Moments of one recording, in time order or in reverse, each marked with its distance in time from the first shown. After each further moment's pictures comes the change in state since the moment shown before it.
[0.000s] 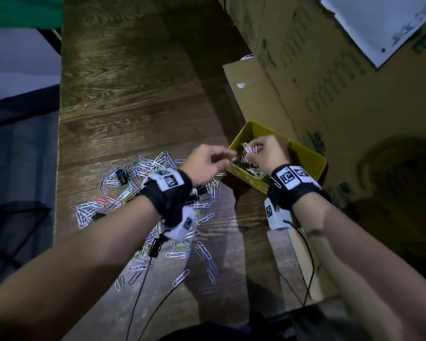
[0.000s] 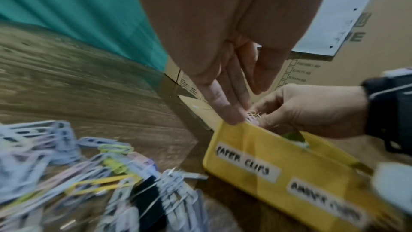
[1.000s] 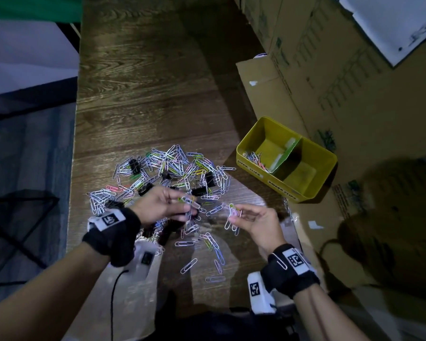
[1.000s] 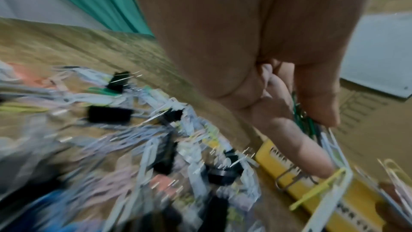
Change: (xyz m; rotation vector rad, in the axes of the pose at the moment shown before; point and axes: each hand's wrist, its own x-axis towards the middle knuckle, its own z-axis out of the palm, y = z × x) left_hand -0.117 -0.084 -0.031 -0.504 -0.168 -0.303; right_hand -0.152 0.041 0.072 0.814 -0.217 0.127
